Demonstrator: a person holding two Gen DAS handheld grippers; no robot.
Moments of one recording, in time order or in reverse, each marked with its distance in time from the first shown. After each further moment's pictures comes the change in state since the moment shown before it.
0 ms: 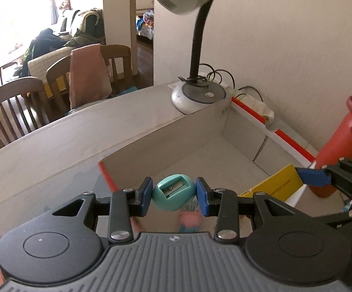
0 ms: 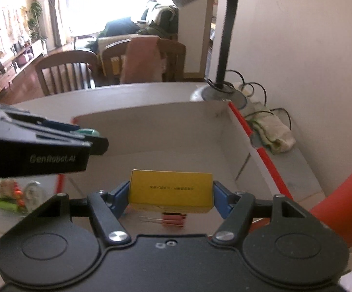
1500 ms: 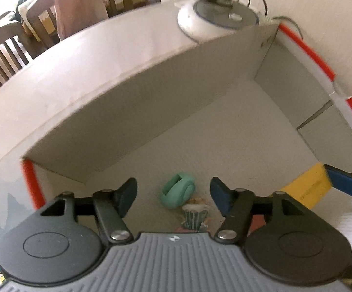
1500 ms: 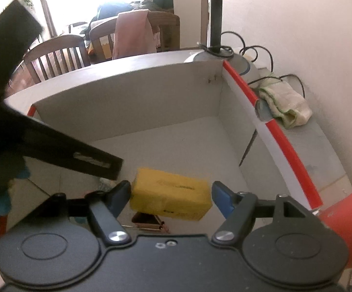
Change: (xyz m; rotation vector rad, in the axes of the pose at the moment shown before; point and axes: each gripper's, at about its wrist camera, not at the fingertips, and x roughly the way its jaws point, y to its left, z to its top) left arm 0.131 -0.007 0.013 -0.041 0.377 0.059; right arm 0.060 -0.038 -0.003 0.076 0.111 0.071
